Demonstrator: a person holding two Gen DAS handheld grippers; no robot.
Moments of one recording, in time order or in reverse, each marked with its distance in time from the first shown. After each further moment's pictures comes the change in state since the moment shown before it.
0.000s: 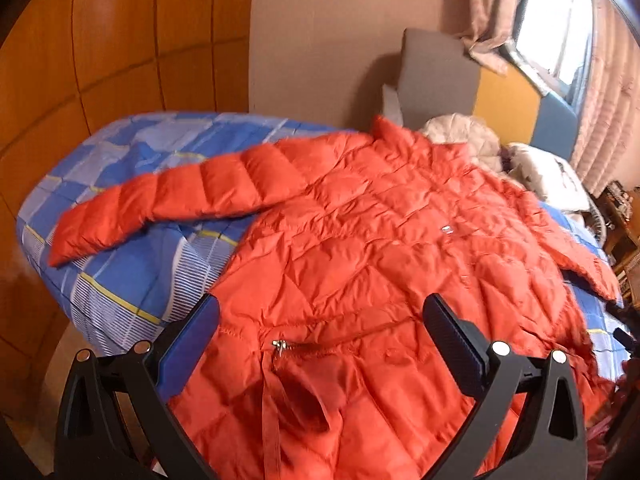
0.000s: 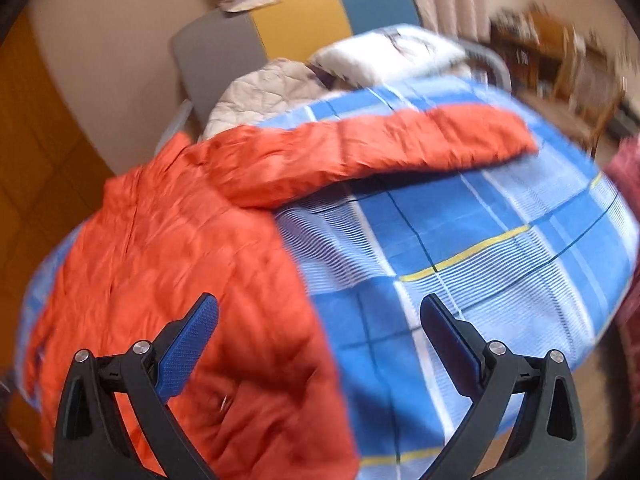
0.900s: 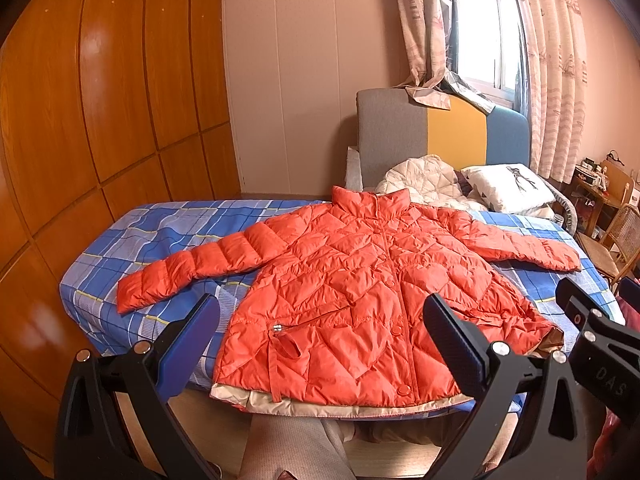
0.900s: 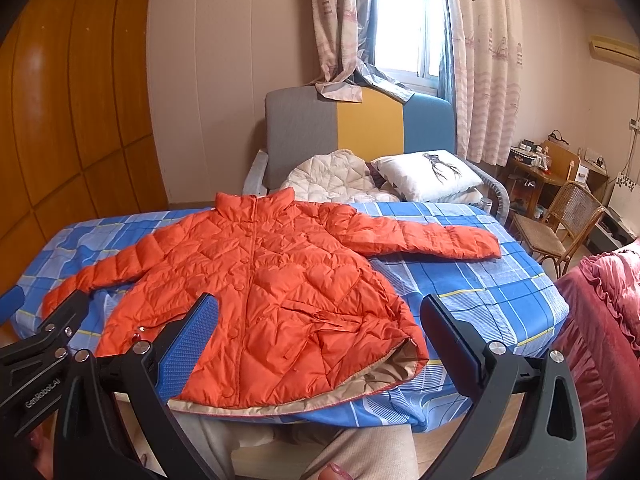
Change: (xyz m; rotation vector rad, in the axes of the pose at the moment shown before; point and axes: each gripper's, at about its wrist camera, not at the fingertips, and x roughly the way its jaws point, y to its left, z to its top) left arm -0.217 -0.045 -0.053 0.175 -0.268 0.000; right arm -0.244 0.176 -0.152 -0.364 -0.339 -0.046
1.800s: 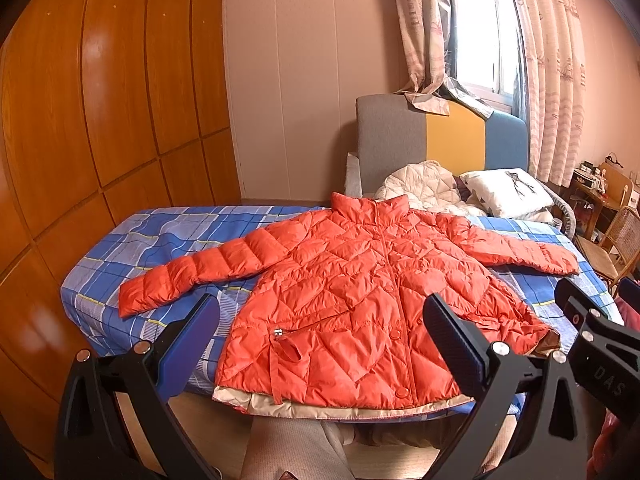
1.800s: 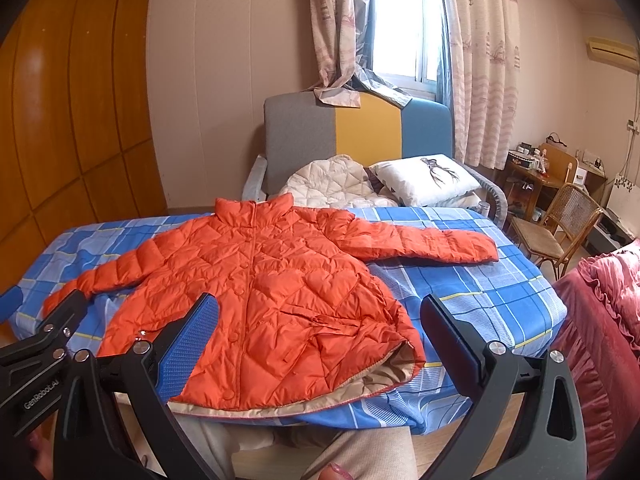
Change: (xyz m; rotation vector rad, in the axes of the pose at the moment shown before) left arm -0.007 0.002 0.003 -0.003 -0.023 -0.002; right arm -0.008 0.004 0.001 -0.007 -0.073 -0.014
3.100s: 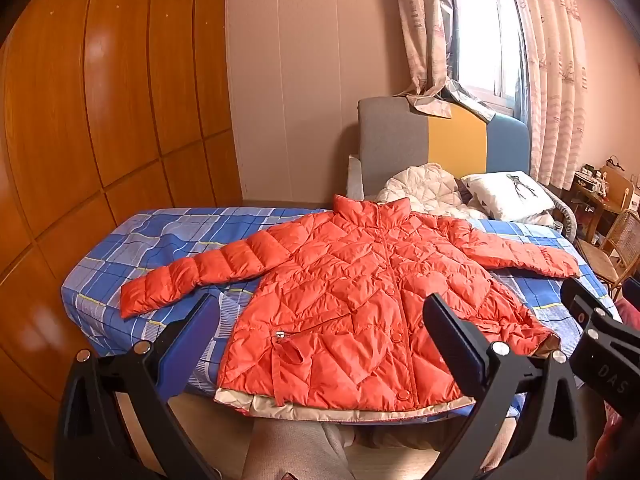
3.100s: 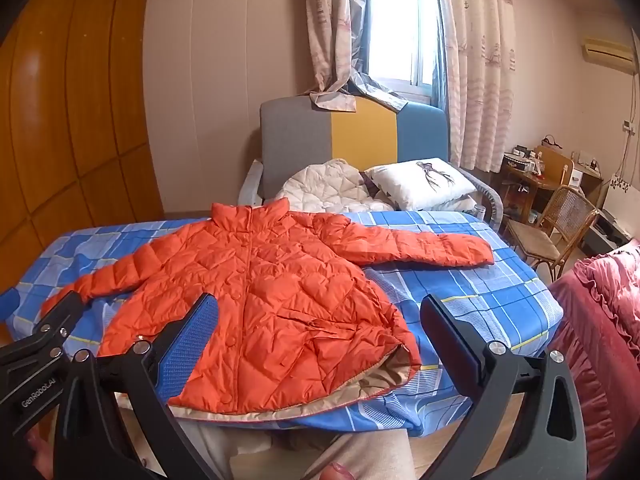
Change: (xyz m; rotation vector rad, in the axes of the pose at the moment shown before) left arm -0.002 -0.003 0.005 -0.001 -0.001 0.006; right arm -0.002 -0.002 0.001 0.008 -0.007 -0.010
